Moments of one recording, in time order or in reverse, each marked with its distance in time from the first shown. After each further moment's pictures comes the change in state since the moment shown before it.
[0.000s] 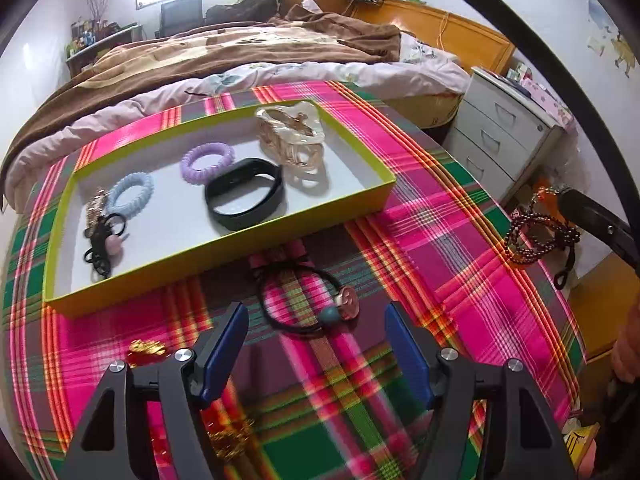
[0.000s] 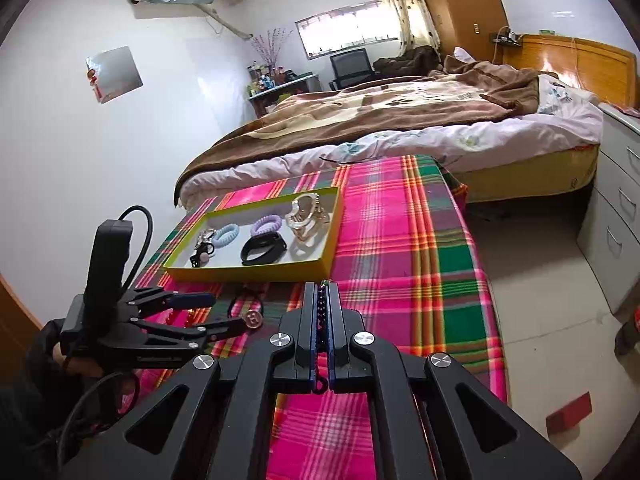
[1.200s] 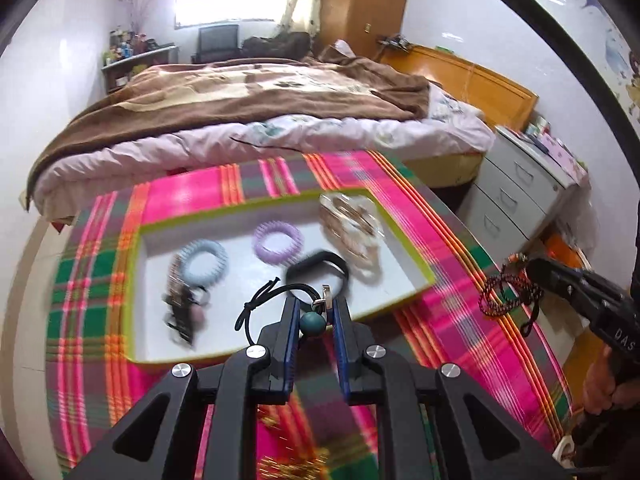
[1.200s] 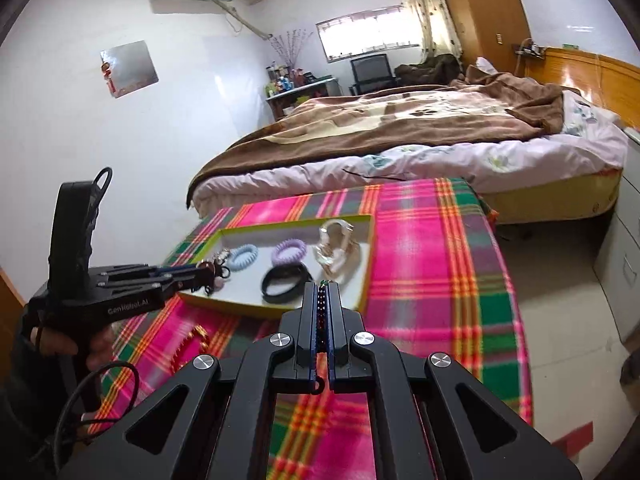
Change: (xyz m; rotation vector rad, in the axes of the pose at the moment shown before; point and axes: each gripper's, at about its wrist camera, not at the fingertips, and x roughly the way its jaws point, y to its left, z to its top) left arm -0.060 0.058 0.043 -0.109 -0.158 0.061; right arm 0.041 0.036 0.040 -0.066 -0.009 0.059
